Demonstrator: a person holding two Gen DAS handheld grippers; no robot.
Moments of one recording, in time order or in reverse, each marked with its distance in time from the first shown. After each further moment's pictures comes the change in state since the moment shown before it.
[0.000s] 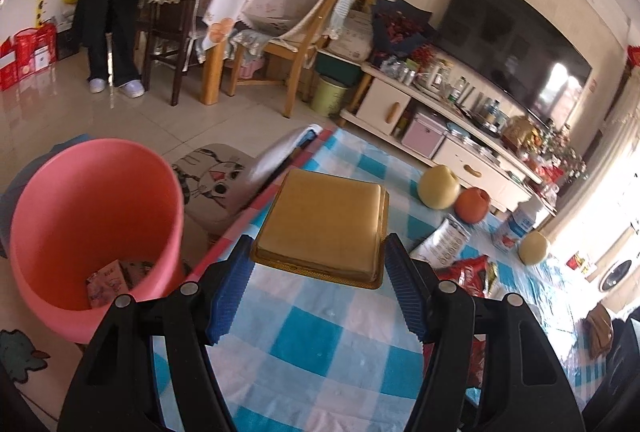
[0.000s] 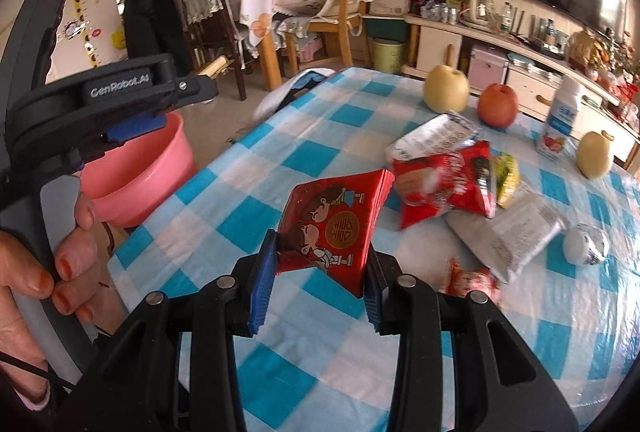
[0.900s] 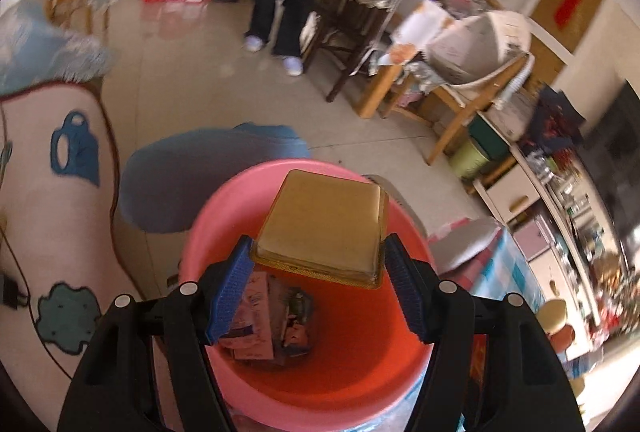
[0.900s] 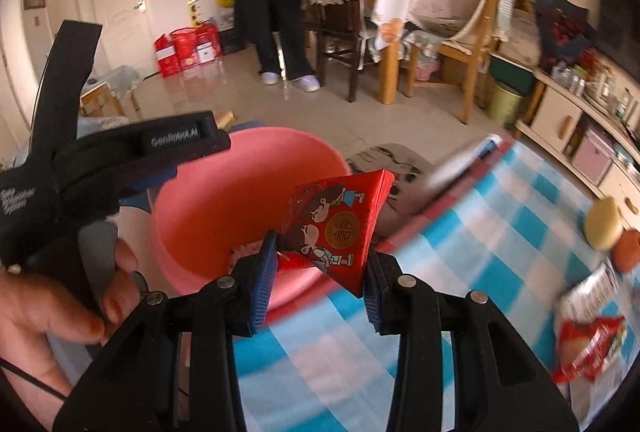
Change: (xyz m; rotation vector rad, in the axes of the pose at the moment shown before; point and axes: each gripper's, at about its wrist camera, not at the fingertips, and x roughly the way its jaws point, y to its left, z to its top) left arm -0.019 0.202 0.035 -0.476 -0.056 0.368; right arm 0.090 0.171 0.091 -0.311 0.022 0.266
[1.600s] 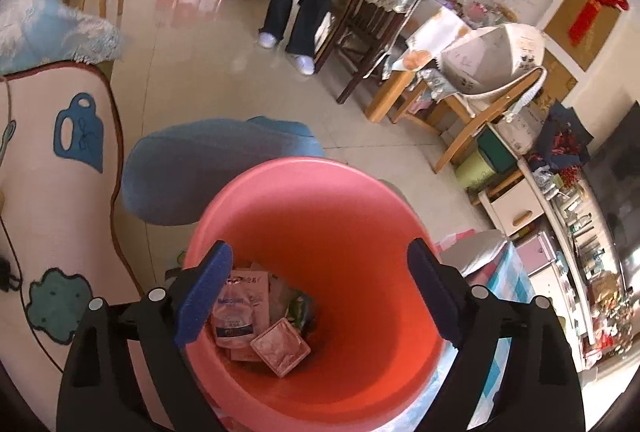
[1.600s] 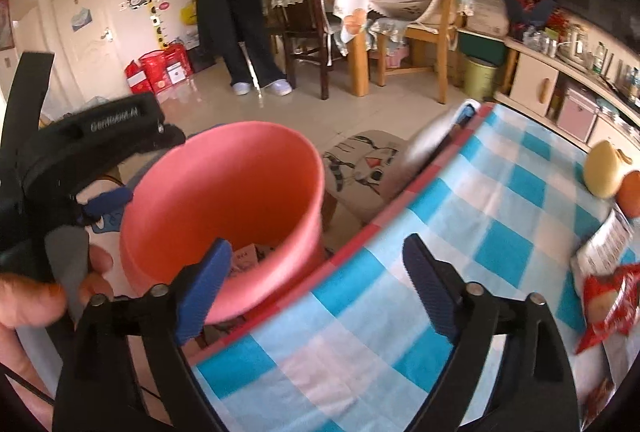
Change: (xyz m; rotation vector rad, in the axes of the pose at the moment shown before) left arm 0.004 0.002 -0.006 -0.041 -0.026 -0.003; right arm -0.002 -0.025 -0.035 0.166 -0.033 -0.086
